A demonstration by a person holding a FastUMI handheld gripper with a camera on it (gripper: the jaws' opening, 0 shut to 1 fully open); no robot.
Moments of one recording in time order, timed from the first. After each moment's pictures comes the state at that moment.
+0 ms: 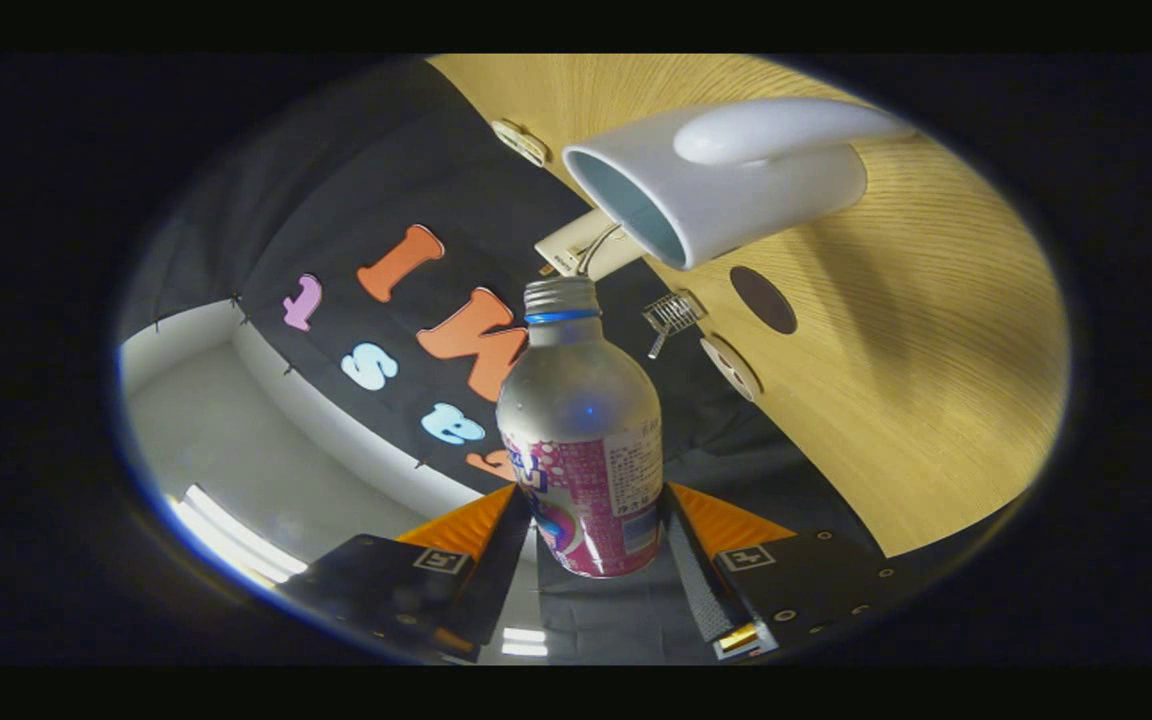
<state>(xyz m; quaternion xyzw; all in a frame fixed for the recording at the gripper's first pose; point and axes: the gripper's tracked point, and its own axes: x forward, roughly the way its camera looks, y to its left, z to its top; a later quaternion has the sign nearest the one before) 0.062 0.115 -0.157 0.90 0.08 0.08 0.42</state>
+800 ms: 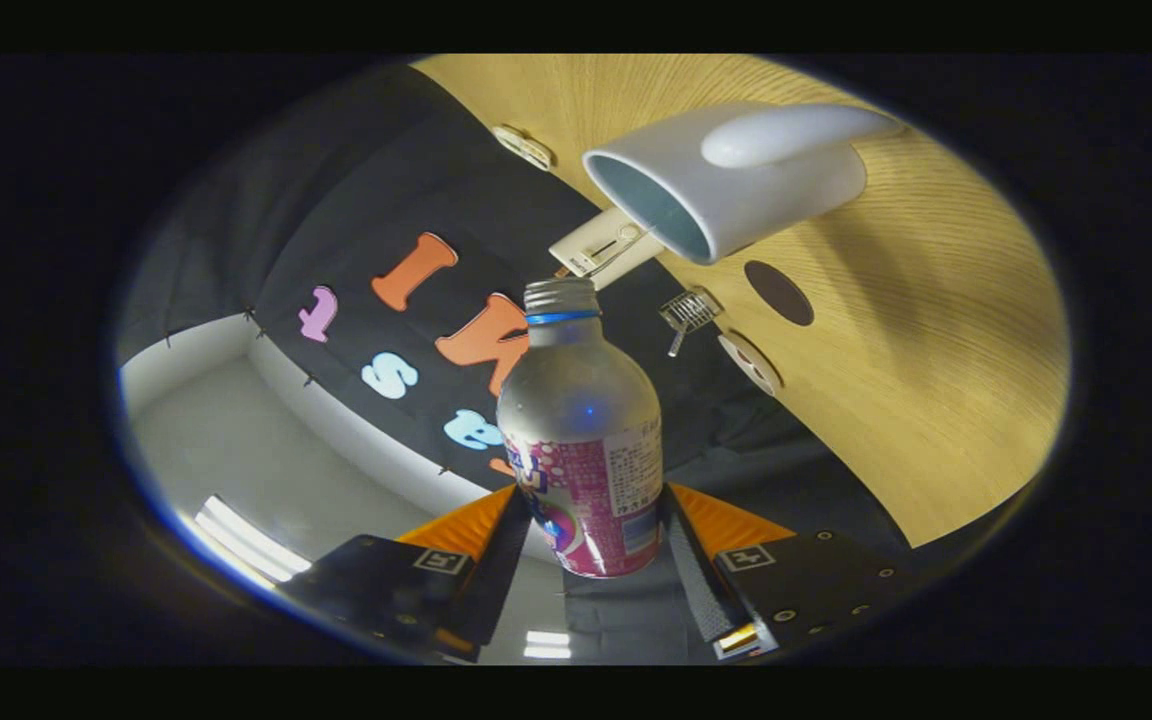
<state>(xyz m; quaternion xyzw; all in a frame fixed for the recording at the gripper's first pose) 0.059 0.105 -0.137 0.91 0.05 0.09 0.40</state>
